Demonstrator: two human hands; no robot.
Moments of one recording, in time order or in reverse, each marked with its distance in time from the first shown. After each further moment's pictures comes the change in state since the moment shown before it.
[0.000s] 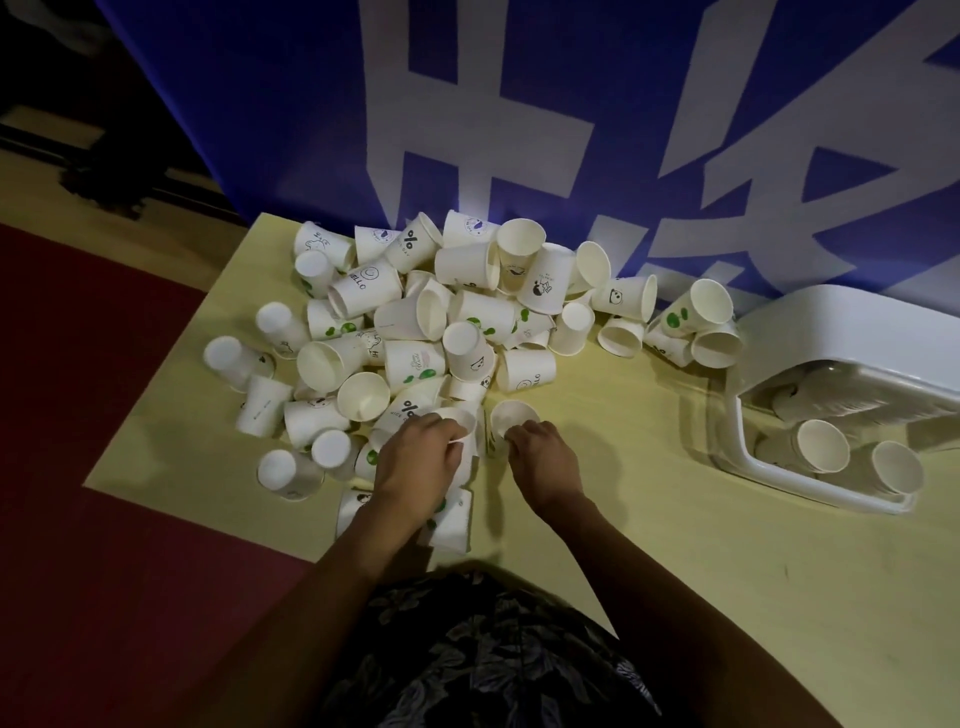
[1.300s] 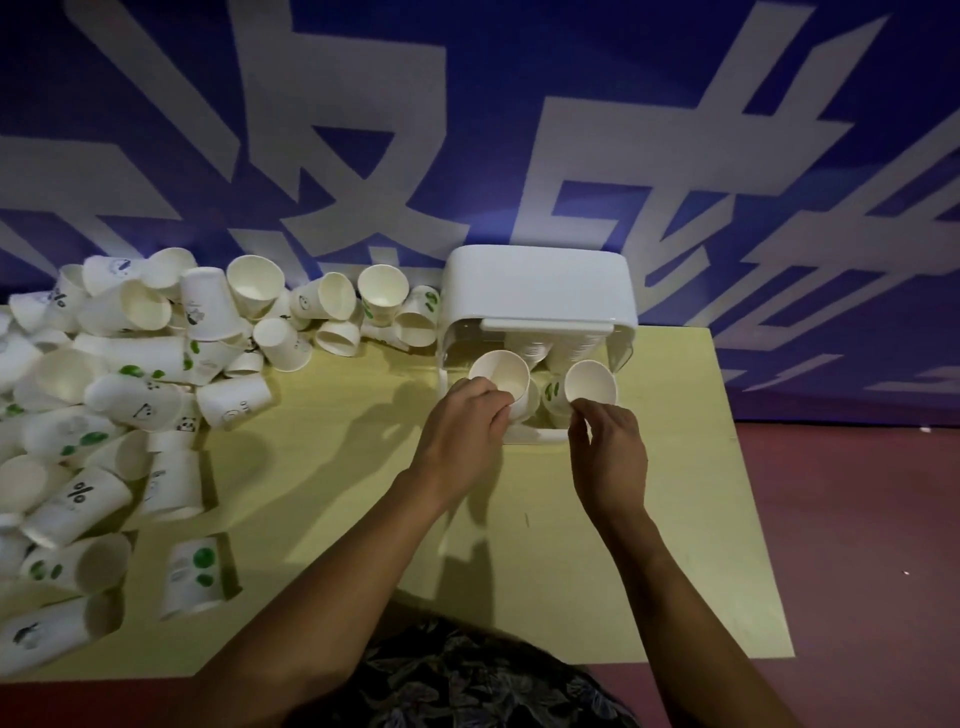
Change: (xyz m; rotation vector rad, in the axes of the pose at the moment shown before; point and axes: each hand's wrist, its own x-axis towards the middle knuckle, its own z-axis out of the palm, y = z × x) left_hand 0.040 0.398 0.158 -0.207 -0.039 0.494; right_hand -0.163 0.348 -0.198 0.126 0.581 0.445
